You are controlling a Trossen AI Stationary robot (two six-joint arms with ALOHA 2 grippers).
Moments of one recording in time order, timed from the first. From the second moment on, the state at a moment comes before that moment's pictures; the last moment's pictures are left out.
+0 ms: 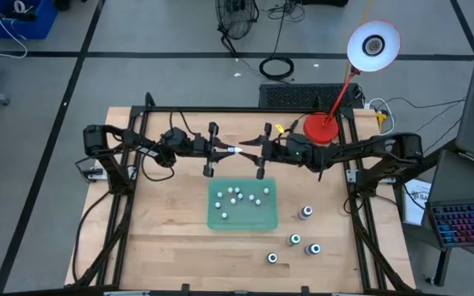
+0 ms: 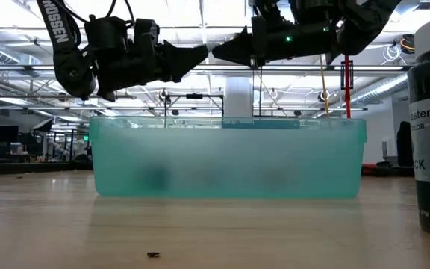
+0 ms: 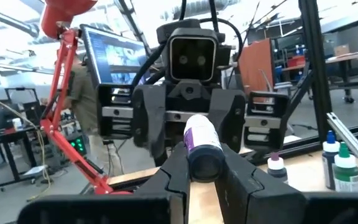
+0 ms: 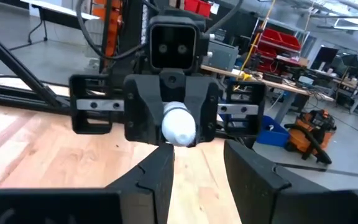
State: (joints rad) left arm 0.34 1.72 0.55 1.45 0.49 0.12; right arm -0.15 1.53 0.75 0.77 0.02 -0.25
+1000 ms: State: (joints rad) left arm 0.35 1.72 0.55 1.41 0.47 0.12; right arm -0.14 1.53 0.75 0.75 0.02 -0.26
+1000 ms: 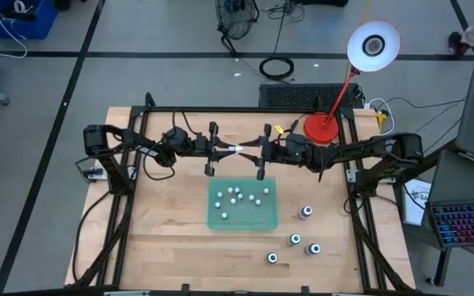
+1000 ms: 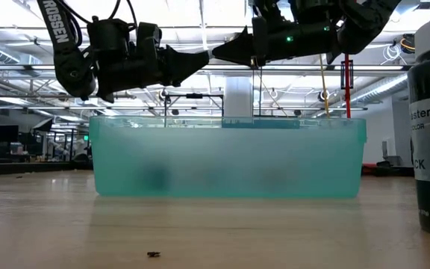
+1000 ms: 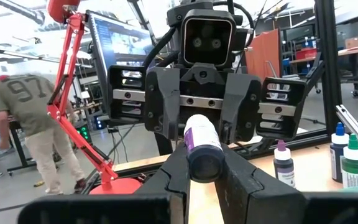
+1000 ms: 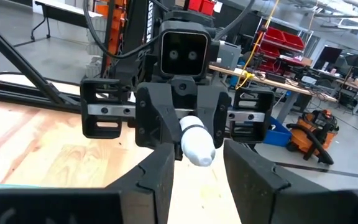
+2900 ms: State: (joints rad) left arm 0.38 1.72 0.55 1.23 0.30 -0.02; right arm -0.19 1.46 1.06 -0.20 0.30 -0.22
